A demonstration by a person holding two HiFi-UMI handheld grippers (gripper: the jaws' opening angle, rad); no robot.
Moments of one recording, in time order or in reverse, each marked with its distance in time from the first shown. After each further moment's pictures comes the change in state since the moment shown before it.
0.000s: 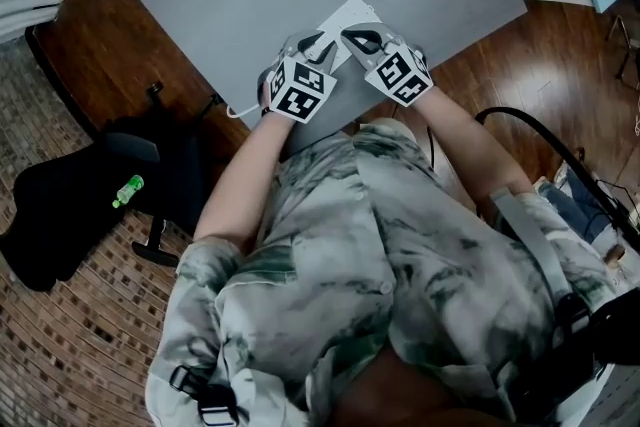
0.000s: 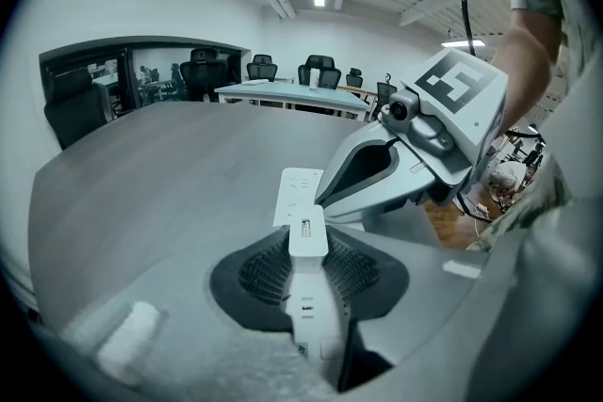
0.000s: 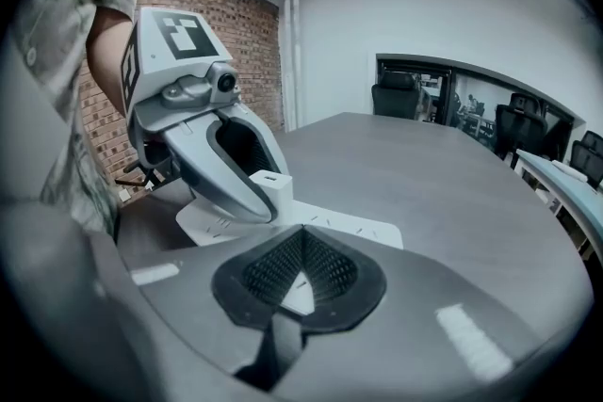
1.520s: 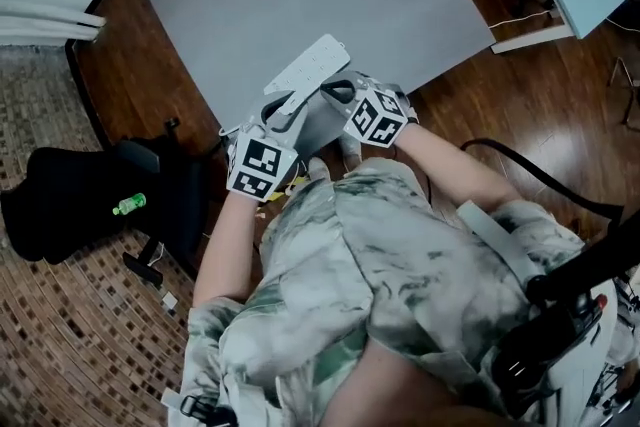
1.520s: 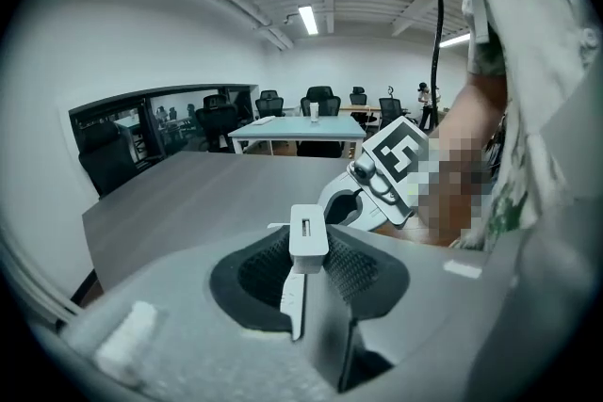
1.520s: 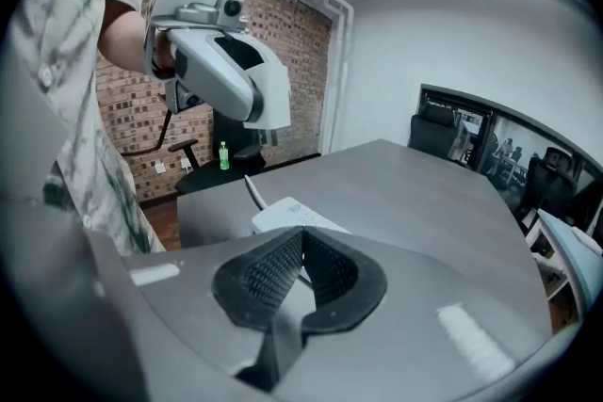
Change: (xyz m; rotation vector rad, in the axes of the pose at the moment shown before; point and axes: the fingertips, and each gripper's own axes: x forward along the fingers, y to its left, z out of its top) left arm -0.135 -0.059 0.058 0.076 -0.144 0.151; right arm -0.050 0.052 0.026 -0.255 -0.045 0.119
